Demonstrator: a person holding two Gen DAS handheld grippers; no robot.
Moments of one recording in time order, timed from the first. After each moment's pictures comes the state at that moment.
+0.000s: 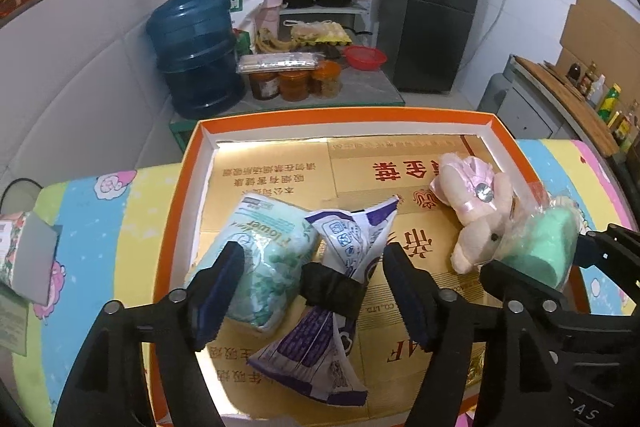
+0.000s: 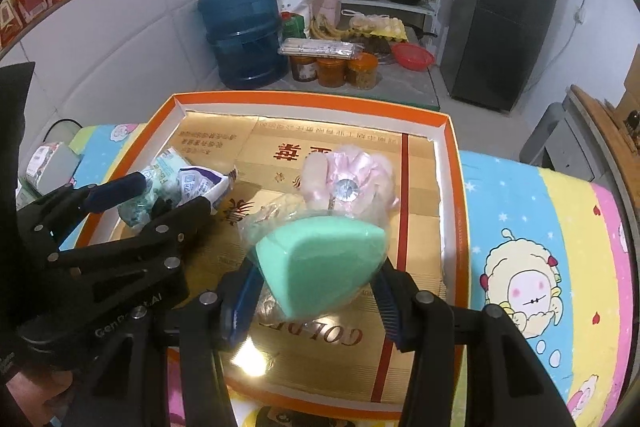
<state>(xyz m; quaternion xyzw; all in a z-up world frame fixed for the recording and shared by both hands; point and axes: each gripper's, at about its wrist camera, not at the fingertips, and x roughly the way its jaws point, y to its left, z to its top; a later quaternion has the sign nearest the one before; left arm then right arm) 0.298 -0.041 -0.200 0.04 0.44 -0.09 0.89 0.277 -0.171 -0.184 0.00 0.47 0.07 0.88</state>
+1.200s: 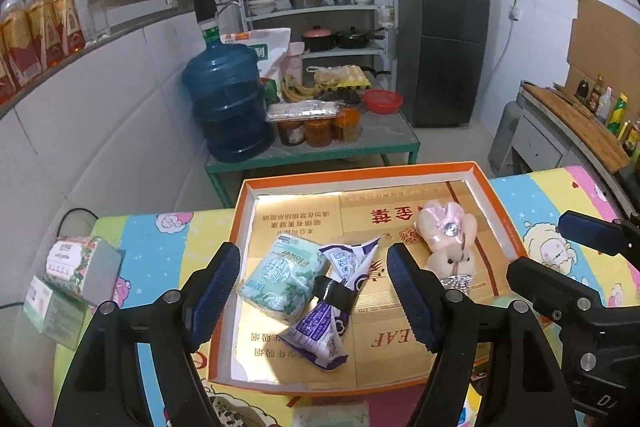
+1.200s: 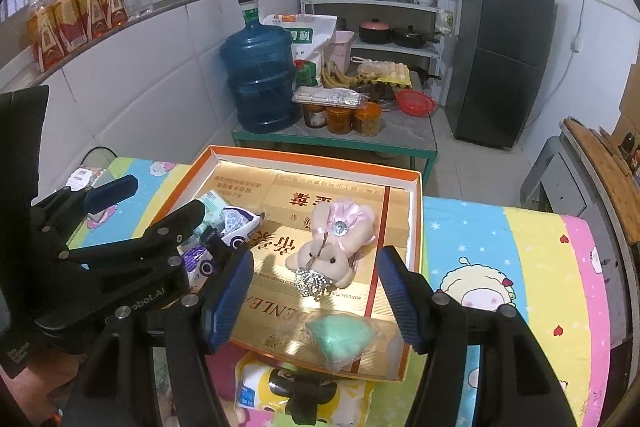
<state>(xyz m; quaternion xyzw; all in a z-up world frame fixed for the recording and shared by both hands) 0.246 -0.050 -0.127 0.06 0.37 -0.04 0.93 0.231 -0.191 -0.112 0.00 0.40 0.09 0.91</state>
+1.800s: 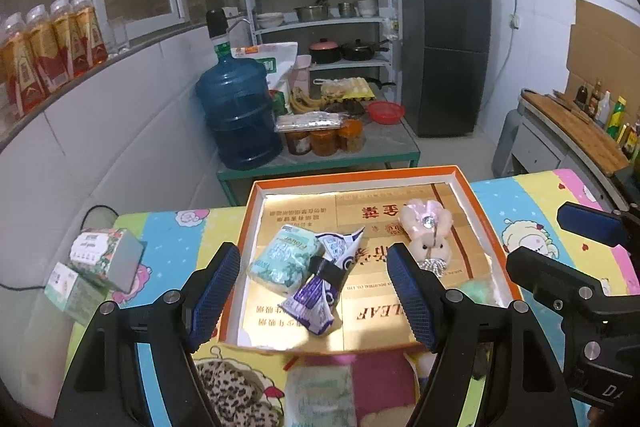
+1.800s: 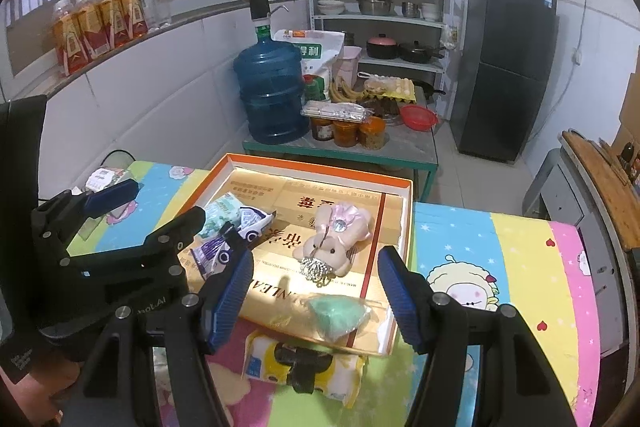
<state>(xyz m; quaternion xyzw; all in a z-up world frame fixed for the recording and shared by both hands) 0.195 -0.057 -0.099 0.06 0.35 -0.03 0.93 0.194 -0.200 -0.085 0.00 0.38 0.11 0.92</state>
